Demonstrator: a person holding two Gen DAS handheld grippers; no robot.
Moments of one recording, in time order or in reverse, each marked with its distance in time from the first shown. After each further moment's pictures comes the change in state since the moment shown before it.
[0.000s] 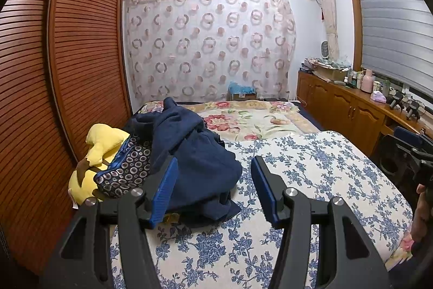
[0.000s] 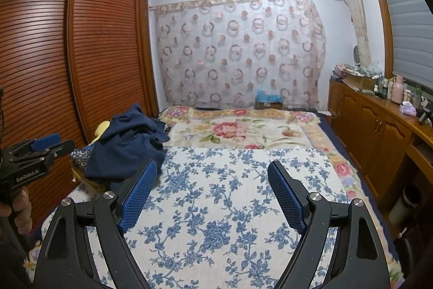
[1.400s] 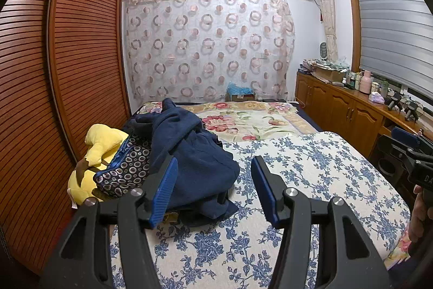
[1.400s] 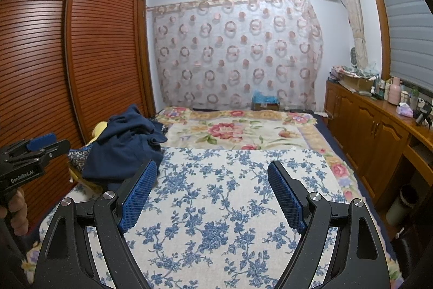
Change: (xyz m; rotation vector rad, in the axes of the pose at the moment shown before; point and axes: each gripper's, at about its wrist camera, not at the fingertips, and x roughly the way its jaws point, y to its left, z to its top) left arm -0.002 -0.001 -0.001 -0.003 -0.002 -0.002; right arm -0.002 -0.007 -0.001 -0.004 -0.001 -0.001
